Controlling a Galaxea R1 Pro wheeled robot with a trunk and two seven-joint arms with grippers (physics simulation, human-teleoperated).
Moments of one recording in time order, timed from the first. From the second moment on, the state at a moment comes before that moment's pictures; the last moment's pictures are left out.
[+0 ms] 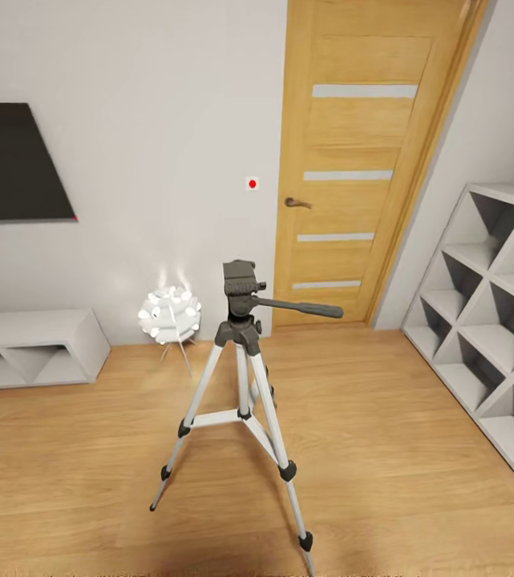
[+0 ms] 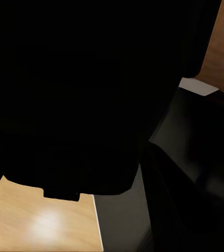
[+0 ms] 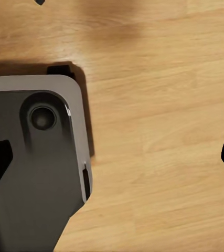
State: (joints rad) left arm -0.26 0.01 -0.26 -0.01 0.65 -0.05 0.17; right arm -0.28 -0.15 -0.04 0.03 -0.03 -0.07 0.03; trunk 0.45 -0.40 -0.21
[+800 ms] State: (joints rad) left arm -0.26 0.01 -0.26 -0.01 0.65 -0.05 0.17; right arm -0.28 -0.15 -0.04 0.03 -0.03 -0.07 0.03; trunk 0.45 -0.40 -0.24
